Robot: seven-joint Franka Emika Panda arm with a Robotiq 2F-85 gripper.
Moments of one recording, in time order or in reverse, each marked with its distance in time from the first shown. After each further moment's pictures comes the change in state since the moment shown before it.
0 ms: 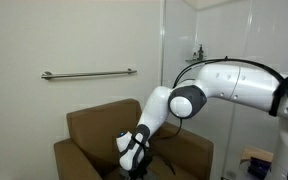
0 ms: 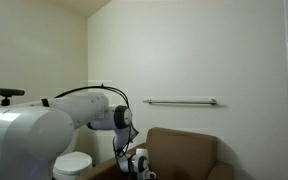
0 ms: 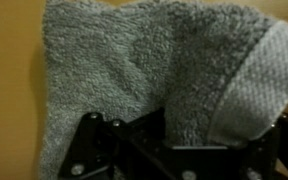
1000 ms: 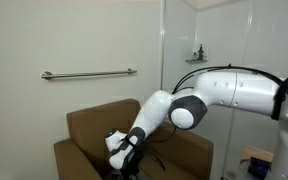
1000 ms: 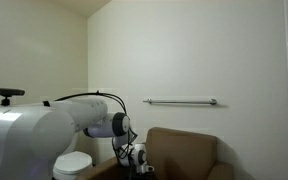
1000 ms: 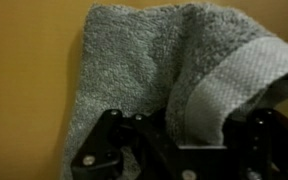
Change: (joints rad) arm 0.032 0.099 -0.004 0.273 -0.058 -0.211 -0.001
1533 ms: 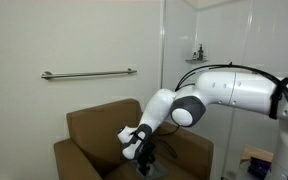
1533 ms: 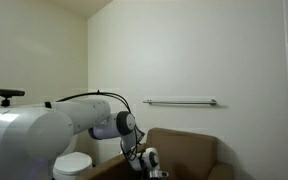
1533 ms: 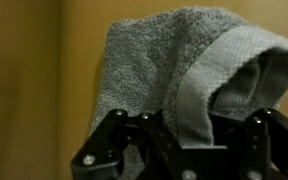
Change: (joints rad) arm -0.060 0.001 -0.129 -0.024 -0.042 -0.164 0.087
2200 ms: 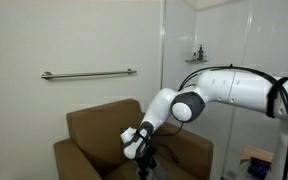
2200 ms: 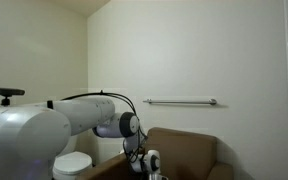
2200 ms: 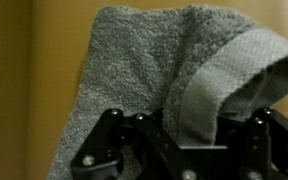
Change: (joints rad) arm -0.084 -0.009 0.114 -0.034 -0.008 0.029 -0.005
